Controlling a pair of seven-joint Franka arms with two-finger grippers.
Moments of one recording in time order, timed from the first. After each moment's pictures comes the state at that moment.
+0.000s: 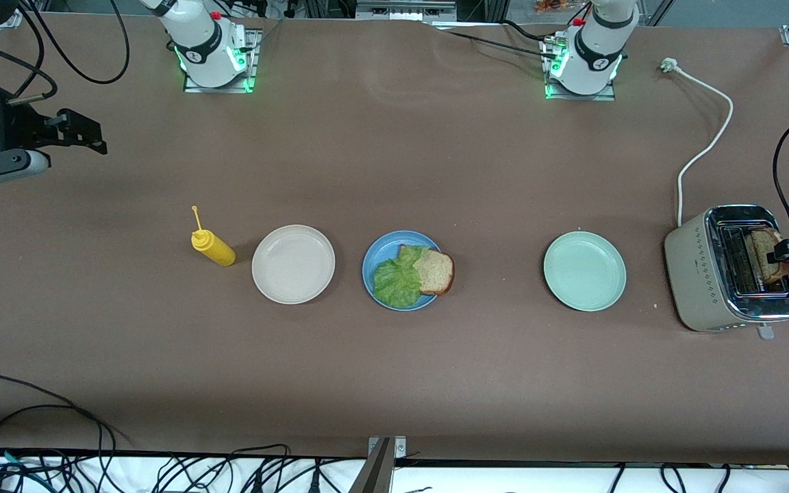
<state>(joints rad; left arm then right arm) 0.46 0.45 -0.09 -1.54 0.03 1.88 0.39 0.00 0.02 0.03 -1.62 0.02 1.49 -0.21</state>
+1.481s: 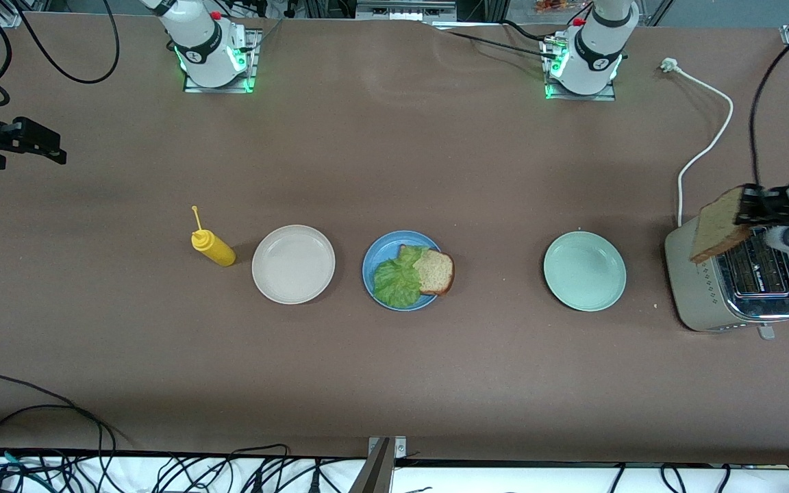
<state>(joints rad) 0.28 0.34 -0.31 -1.28 0.10 1.41 0.38 -0.04 0.03 -0.01 -1.58 -0.01 1.52 -0.15</state>
